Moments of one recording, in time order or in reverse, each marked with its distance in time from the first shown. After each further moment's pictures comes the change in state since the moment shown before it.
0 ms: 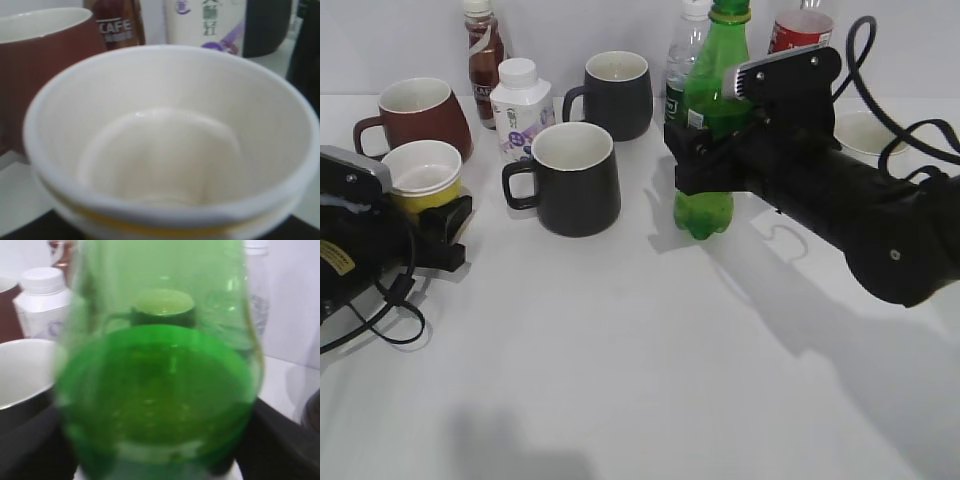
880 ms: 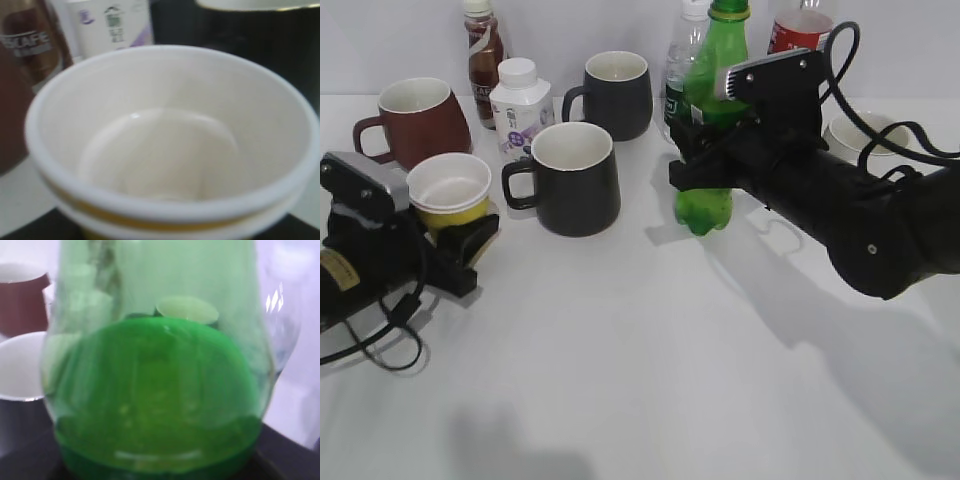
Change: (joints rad) left arm 0.000 -0.018 0.024 0.195 0.000 0.000; right arm -0.007 0.063 -0.048 0.009 -0.028 0.002
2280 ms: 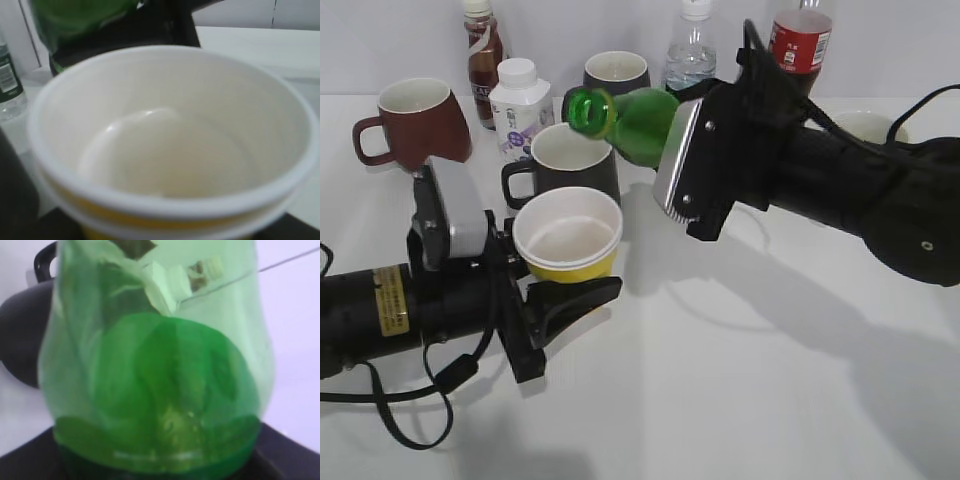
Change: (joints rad) left arm -0.268 -0.177 0.011 0.366 0.062 -0.207; right arm 0.000 -0.132 0.005 -0.426 0.148 -0.736
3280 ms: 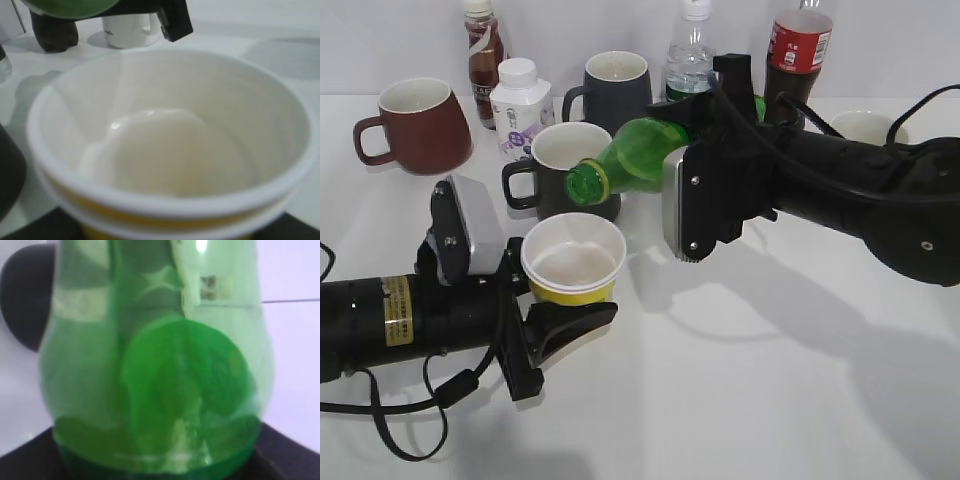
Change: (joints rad) left arm -0.008 0.000 -0.003 0.034 0.116 -0.004; right arm 0.000 0.000 0.000 -0.001 0.032 -0.377
